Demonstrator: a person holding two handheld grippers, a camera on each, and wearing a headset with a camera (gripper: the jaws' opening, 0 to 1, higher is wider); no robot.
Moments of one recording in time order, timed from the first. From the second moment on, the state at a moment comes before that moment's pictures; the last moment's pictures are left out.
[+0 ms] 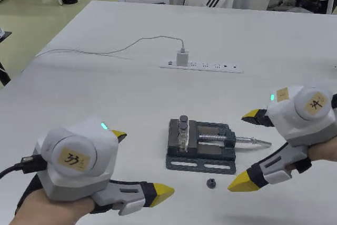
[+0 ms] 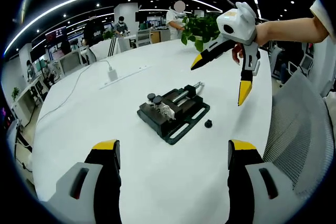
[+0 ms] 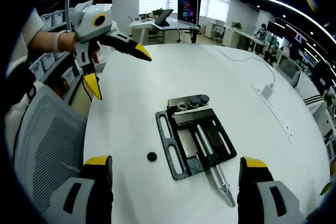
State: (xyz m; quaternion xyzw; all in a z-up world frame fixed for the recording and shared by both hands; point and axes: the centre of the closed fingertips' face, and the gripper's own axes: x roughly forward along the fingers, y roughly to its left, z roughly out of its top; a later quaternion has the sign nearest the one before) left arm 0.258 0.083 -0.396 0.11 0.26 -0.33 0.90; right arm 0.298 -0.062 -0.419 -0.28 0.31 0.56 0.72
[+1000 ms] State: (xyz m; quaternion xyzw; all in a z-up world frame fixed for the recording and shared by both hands) left arm 0.269 0.010 -0.417 0.26 0.31 -0.49 0.77; right arm 0.256 -0.128 -0.423 -0.17 0.32 0.50 0.79
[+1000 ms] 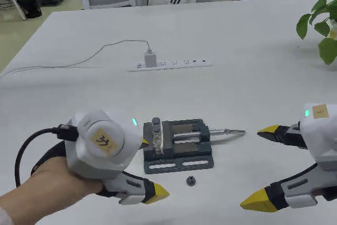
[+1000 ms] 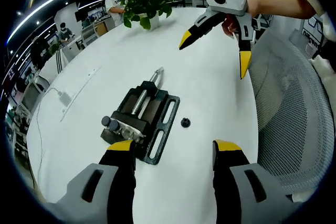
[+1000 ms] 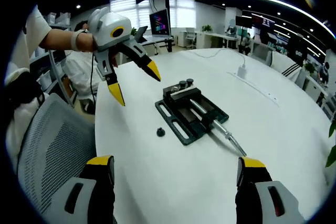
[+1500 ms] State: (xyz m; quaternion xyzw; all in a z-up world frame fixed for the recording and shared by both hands) left arm 0.269 -0.024 -0.431 0.32 0.37 -0.55 0.68; right arm 0.243 -0.144 -0.424 -0.14 0.31 0.48 0.81
